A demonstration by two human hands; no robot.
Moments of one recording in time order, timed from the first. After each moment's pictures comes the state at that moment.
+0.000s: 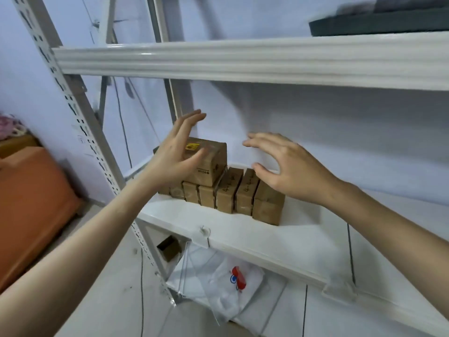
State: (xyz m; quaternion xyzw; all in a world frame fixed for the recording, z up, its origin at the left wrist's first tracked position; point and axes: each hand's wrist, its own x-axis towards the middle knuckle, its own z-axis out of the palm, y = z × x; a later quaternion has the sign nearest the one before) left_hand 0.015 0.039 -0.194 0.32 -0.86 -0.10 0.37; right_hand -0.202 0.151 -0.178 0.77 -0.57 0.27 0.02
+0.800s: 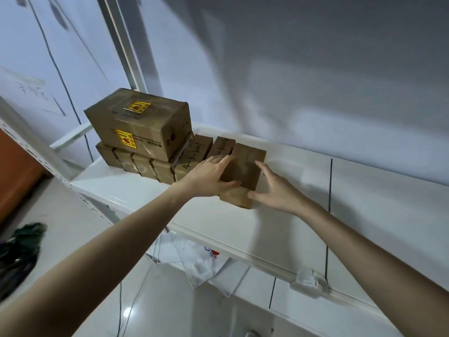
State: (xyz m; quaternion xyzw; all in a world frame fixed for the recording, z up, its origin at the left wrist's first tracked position) left_hand -0.146 -0.027 -0.353 0.37 -0.91 -0.18 0.07; right_hand -0.316 0.073 -0.345 0.60 -0.72 0.18 -0.31
